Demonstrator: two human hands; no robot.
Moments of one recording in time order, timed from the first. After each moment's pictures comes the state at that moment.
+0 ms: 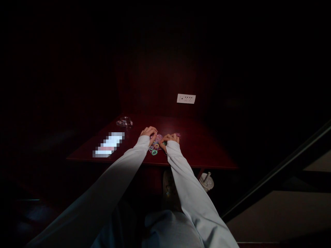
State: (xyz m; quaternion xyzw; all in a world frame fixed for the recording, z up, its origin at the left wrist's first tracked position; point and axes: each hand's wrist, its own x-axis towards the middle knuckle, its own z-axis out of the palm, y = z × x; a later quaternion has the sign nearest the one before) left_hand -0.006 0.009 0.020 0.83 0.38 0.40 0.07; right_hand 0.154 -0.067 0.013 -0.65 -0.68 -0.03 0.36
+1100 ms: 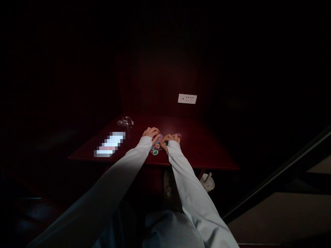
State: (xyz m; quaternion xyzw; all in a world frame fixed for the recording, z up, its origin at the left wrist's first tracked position) left_hand -0.002 0.006 0.021 0.85 0.37 0.35 0.07; right_hand 0.154 -0.064 0.011 -0.67 -0.67 -0.01 0.33
